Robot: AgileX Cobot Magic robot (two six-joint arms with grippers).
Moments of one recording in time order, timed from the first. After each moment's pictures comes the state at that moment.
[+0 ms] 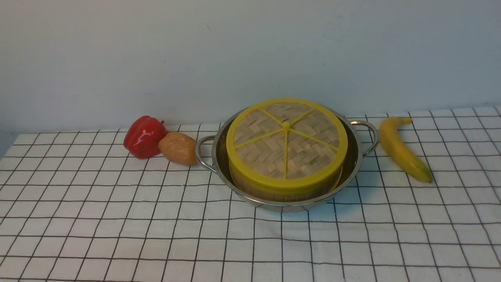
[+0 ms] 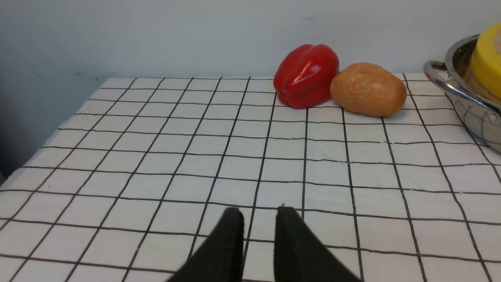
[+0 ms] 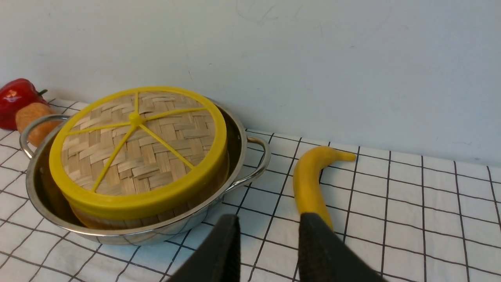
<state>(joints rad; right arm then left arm) 0.11 0.61 -0.60 0.31 0.52 -0.22 0.07 0.00 0.01 0.11 0.34 -0.08</state>
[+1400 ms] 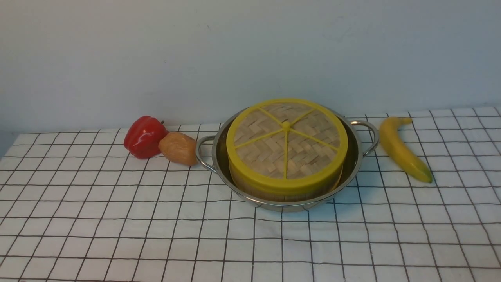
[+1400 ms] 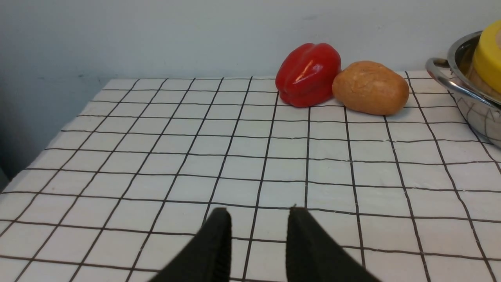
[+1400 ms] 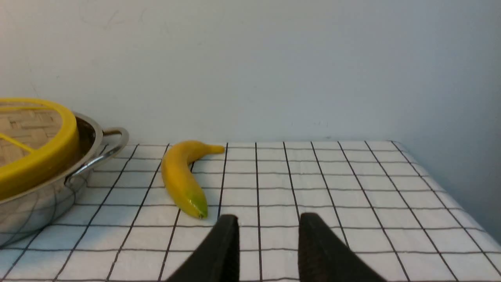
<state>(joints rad) -0.12 0.00 0.01 0.08 0.27 0.01 0.07 0.00 0.01 0.12 0.34 -0.08</state>
